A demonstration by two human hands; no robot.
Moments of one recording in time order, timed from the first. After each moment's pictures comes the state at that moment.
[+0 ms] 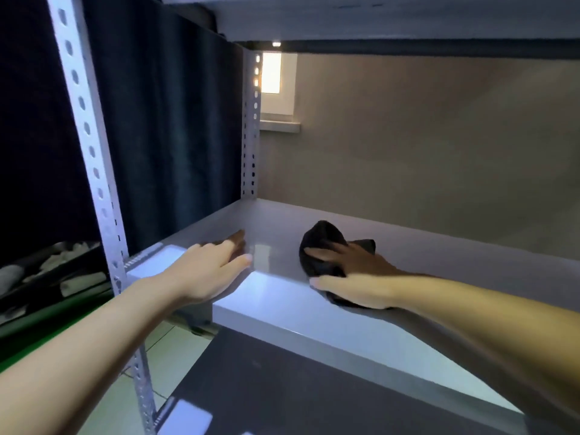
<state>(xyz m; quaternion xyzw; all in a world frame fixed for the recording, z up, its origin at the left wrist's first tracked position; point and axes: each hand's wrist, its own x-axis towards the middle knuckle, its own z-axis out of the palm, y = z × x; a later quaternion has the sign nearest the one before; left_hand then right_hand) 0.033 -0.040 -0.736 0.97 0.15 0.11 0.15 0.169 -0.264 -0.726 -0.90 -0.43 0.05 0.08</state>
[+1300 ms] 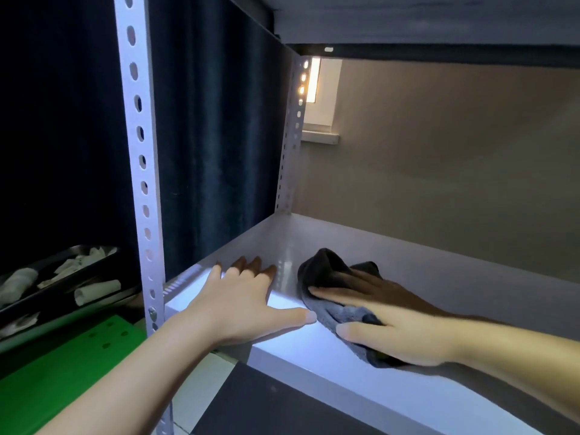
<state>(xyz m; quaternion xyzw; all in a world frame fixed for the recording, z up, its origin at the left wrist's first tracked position) 0.039 0.003 -0.752 0.98 0.16 0.02 0.06 0.156 -0.210 -0.728 -0.81 -0.57 0.04 0.09</state>
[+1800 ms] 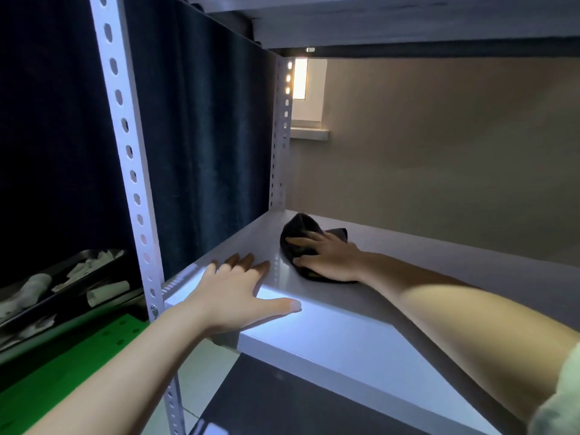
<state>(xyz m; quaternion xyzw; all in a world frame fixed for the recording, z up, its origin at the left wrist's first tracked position) 0.037 0.001 -0.747 0.98 0.16 0.02 0.07 0.219 -0.126 -0.730 -0.89 -0.45 0.05 0.08</state>
